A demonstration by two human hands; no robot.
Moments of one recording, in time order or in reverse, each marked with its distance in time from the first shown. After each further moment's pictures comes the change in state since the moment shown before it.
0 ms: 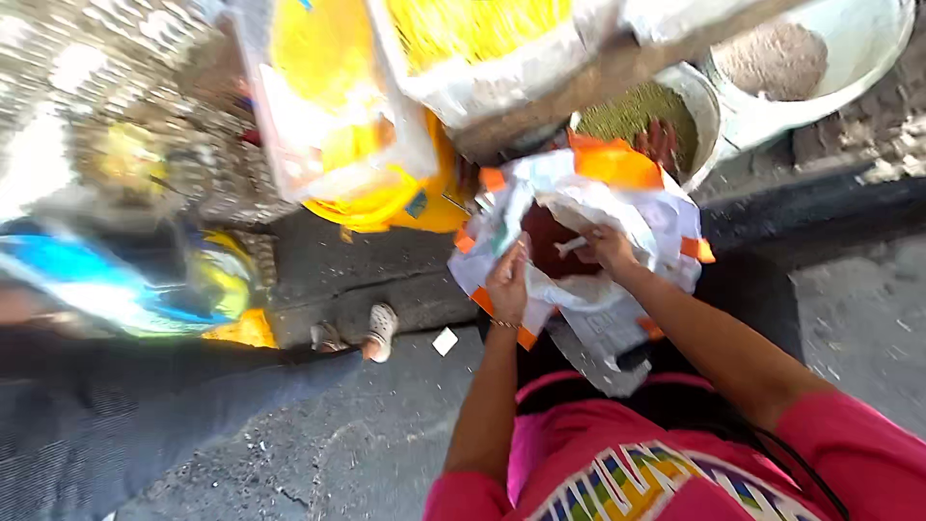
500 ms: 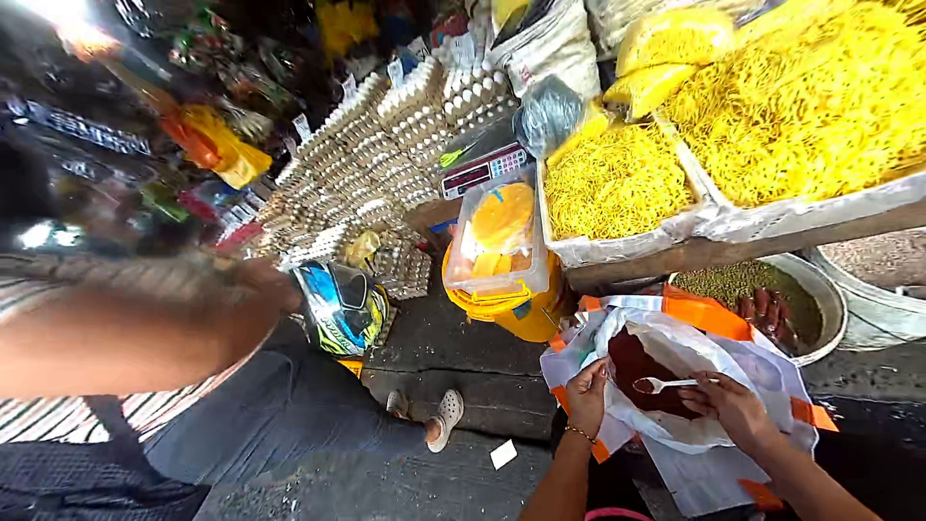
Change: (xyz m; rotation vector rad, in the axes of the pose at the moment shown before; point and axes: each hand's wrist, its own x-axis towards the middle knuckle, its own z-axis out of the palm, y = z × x) left_hand -0.002 0.021 -0.005 -0.270 0.102 -0.004; right_hand -0.054 -0.016 -0.024 0.395 -0.050 -0.155
